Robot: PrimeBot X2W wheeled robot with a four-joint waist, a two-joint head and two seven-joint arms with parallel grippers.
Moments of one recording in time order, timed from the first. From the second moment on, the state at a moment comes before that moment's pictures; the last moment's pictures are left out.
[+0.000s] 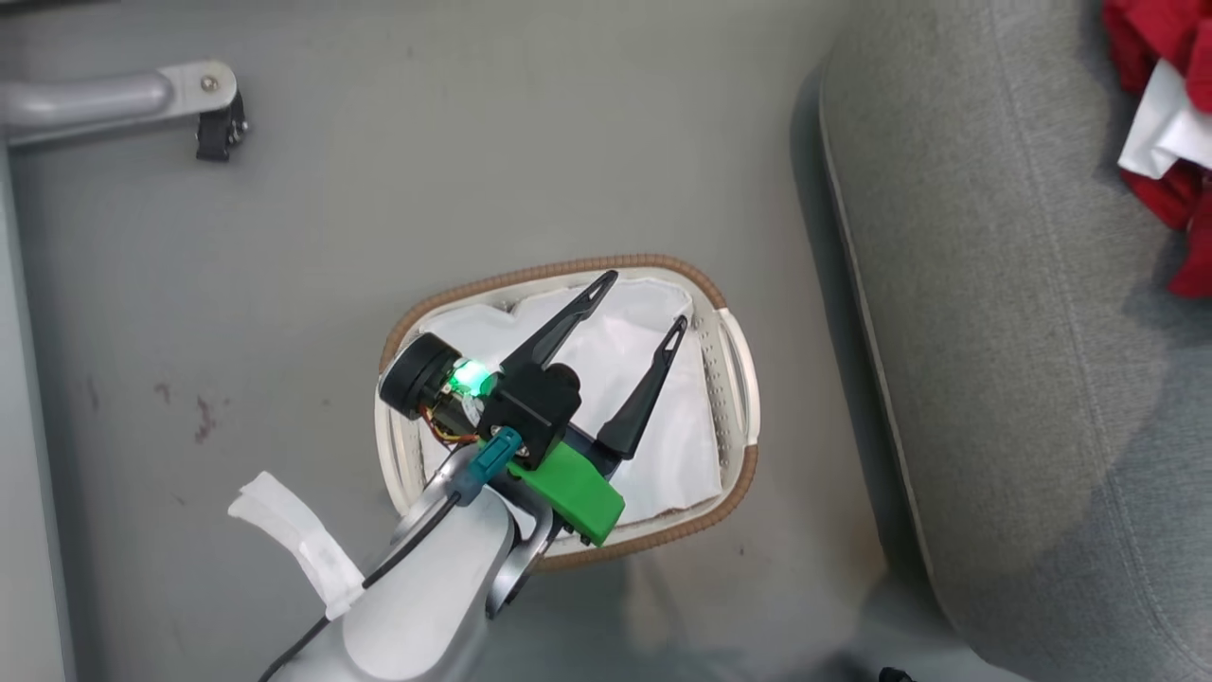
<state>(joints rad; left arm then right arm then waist) -0.53 0.10 -0.69 0.37 -0.25 -0.13 -0.26 -0.71 -0.34 -0.48 0.56 -0.17 0.13 -0.26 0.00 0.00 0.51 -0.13</state>
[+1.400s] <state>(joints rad) -0.12 0.05 -0.12 0.38 -0.29 -0.12 -0.26 -0.33 -0.05 -0.10 0.43 0.00 0.13 -0.26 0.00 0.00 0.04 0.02</state>
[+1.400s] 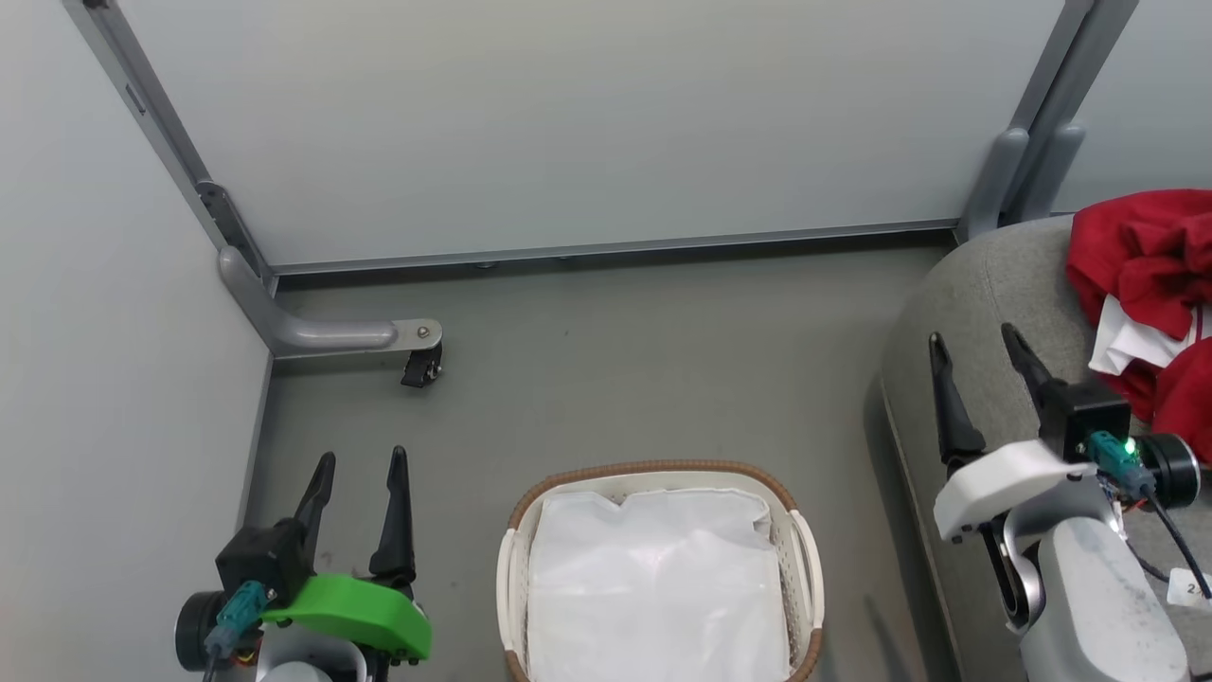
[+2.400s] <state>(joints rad) -0.04 0.05 -0.13 0.35 -0.30 -0.12 -0.26 -0.15 -0.05 -0.04 0.38 0.13 0.13 -0.26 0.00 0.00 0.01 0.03</state>
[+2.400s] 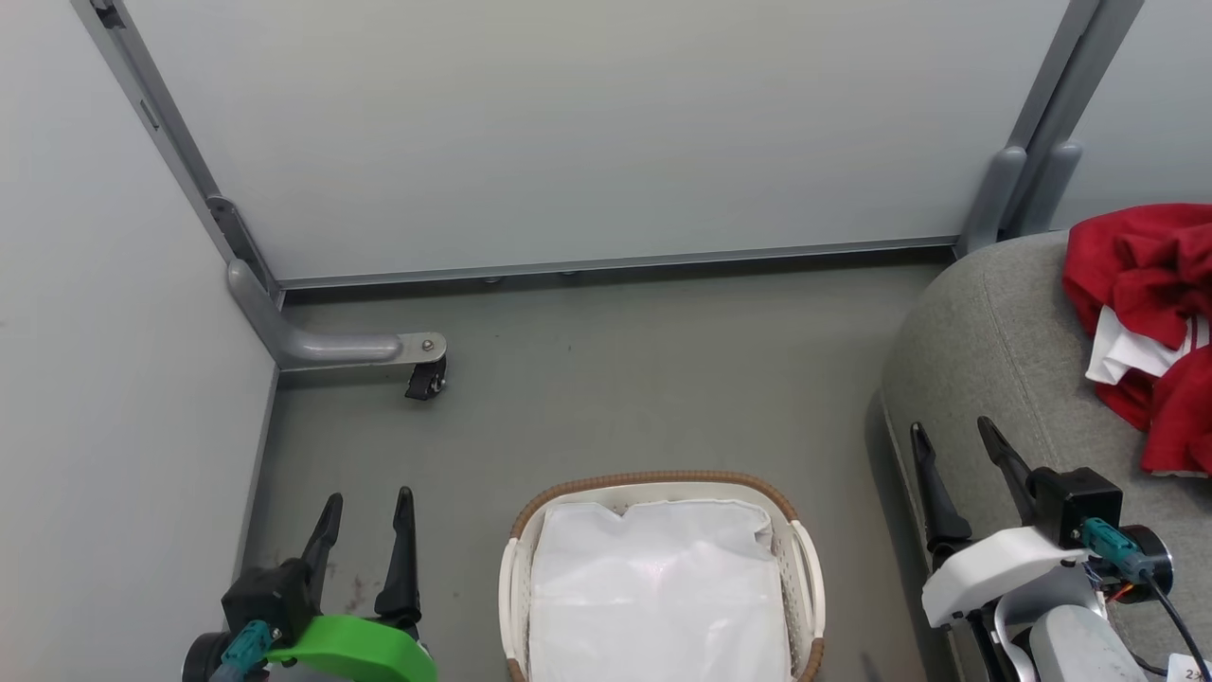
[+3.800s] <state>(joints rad) -0.03 0.05 -0.06 0.35 -0.79 -0.12 -0.14 -0.13 -0.04 -0.06 0.37 0.65 0.13 -0.13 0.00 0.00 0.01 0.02</state>
